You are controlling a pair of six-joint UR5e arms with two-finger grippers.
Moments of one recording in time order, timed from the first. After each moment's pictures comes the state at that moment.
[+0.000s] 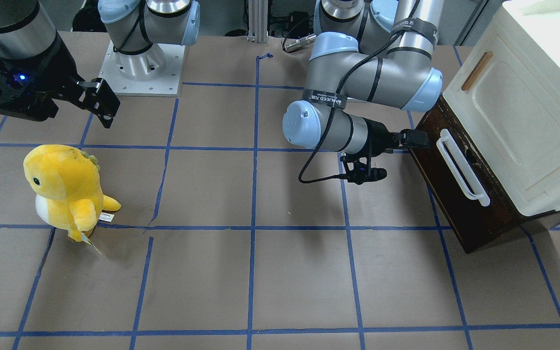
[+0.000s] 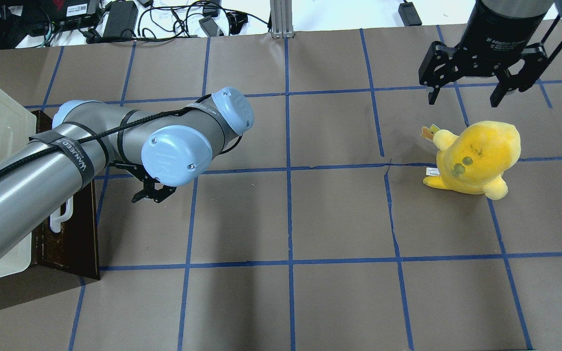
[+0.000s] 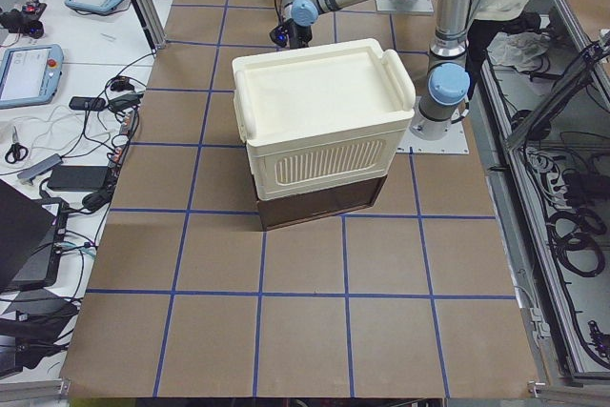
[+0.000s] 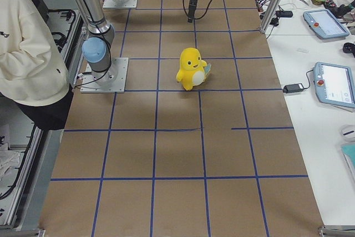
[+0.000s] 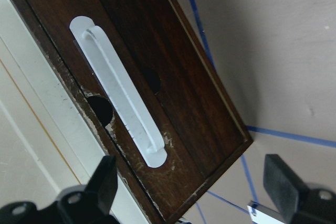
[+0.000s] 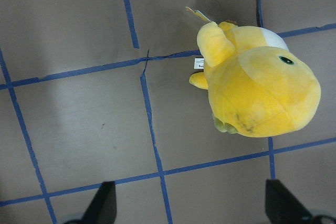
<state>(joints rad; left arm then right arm) -1.80 -1.86 -1.82 -1.78 2.52 -0.35 1.51 -1.53 1.48 -1.44 -1.63 0.11</state>
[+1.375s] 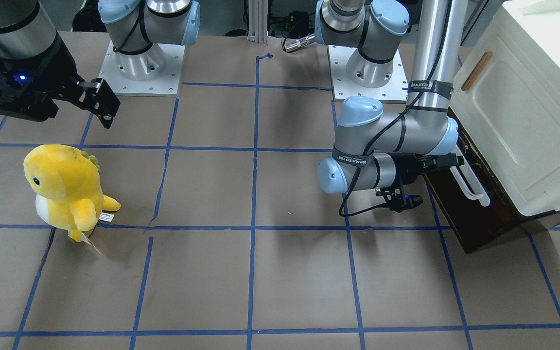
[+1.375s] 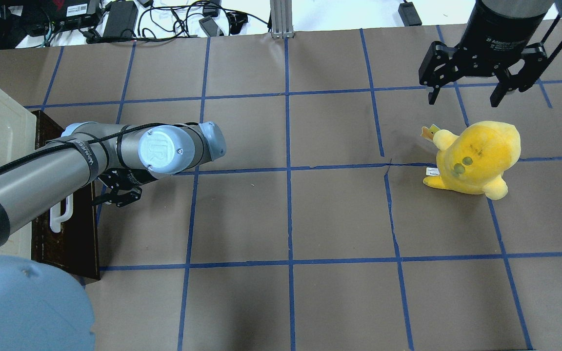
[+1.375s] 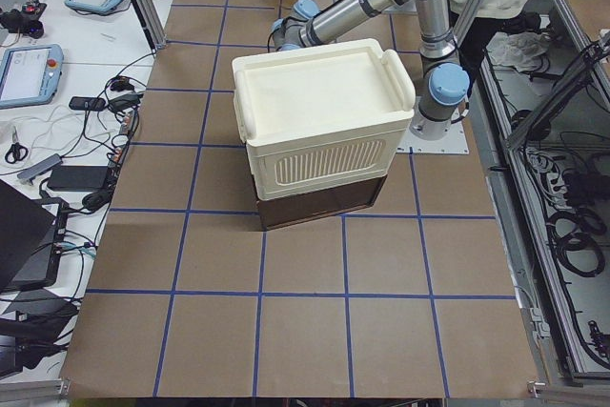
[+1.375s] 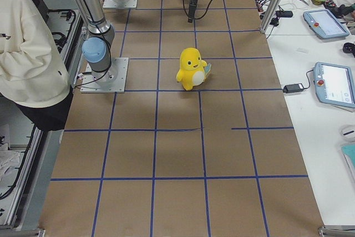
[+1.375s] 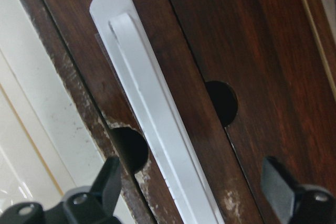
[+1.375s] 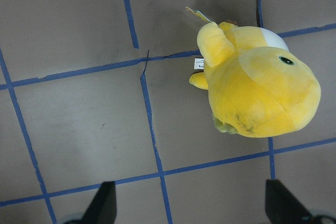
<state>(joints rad) -1.65 -2.02 -1.86 -1.86 2.79 -0.68 1.51 -1.53 1.48 -1.44 -1.63 0.11</state>
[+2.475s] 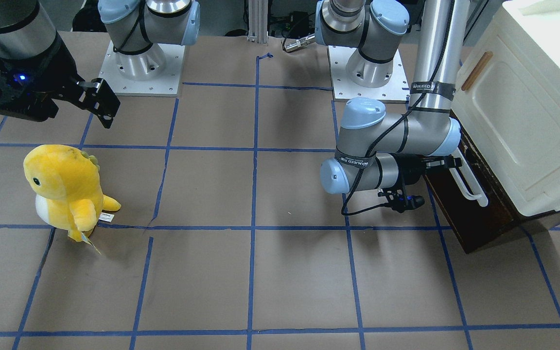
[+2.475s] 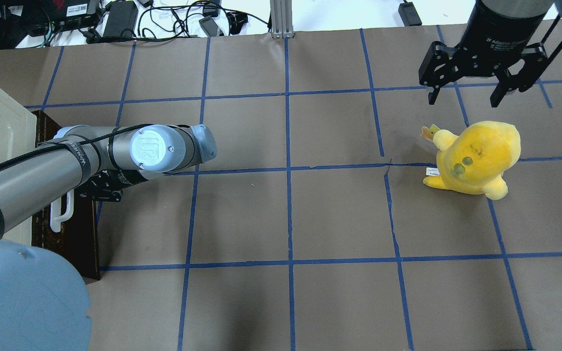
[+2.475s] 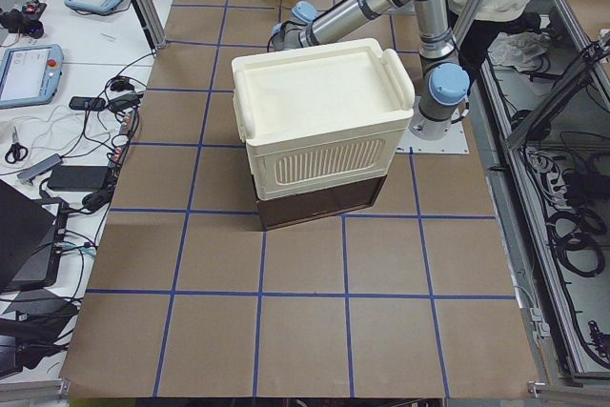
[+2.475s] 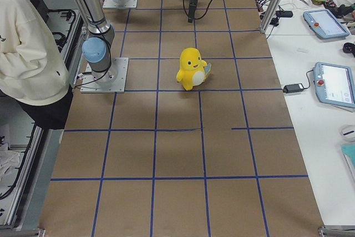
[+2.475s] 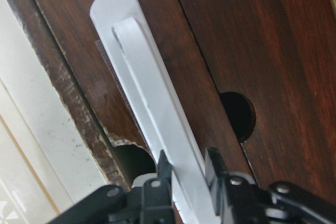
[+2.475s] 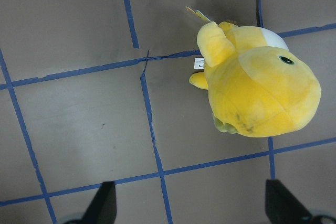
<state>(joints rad) -1.65 -2.03 -1.86 -1.89 2.81 -0.67 1.51 -1.53 1.48 -1.44 -1.63 0.11</state>
